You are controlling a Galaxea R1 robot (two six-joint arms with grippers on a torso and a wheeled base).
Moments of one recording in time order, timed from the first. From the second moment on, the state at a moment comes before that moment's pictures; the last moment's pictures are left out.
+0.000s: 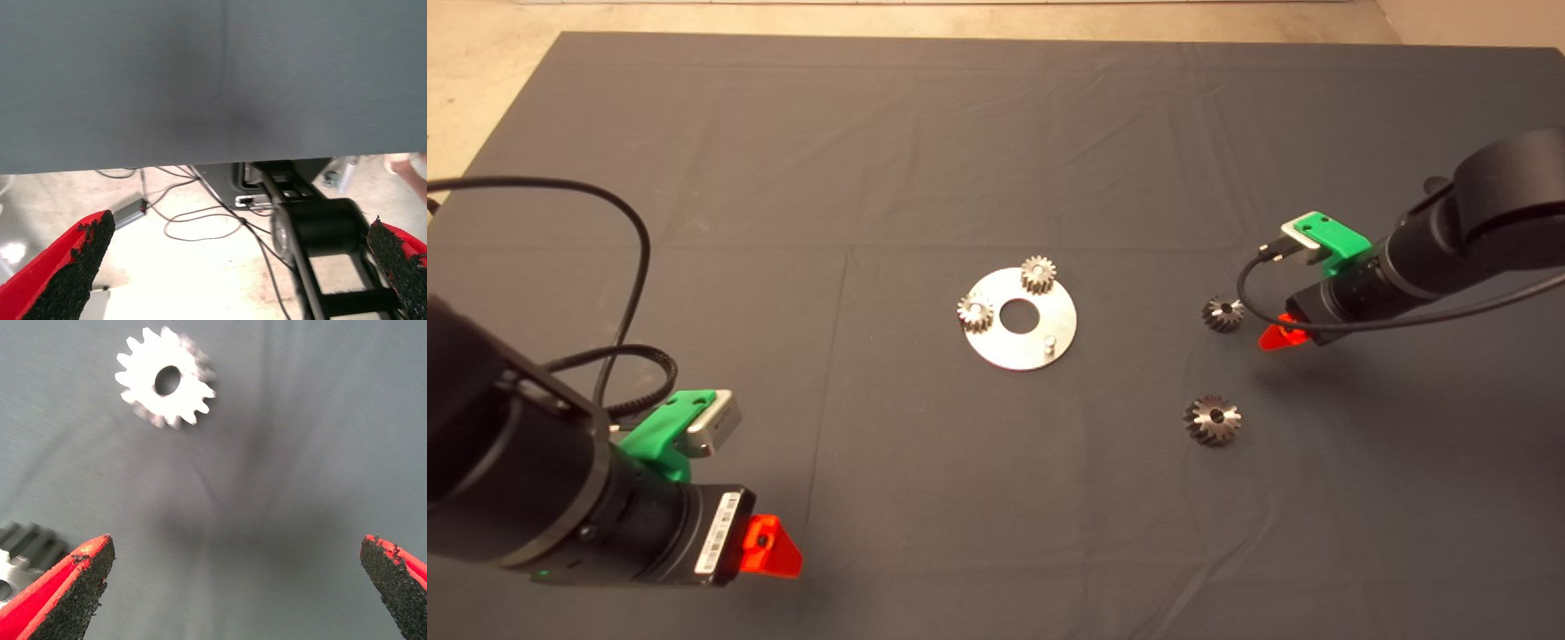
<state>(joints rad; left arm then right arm) -0.48 2.08 -0.38 0.08 1.46 -1.69 0.39 2.20 -0.90 -0.45 -1.53 0.95</state>
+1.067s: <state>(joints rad) -0.45 2.07 -0.38 0.08 1.47 -1.69 0.38 2.17 -0.90 -0.58 -1.35 0.94</state>
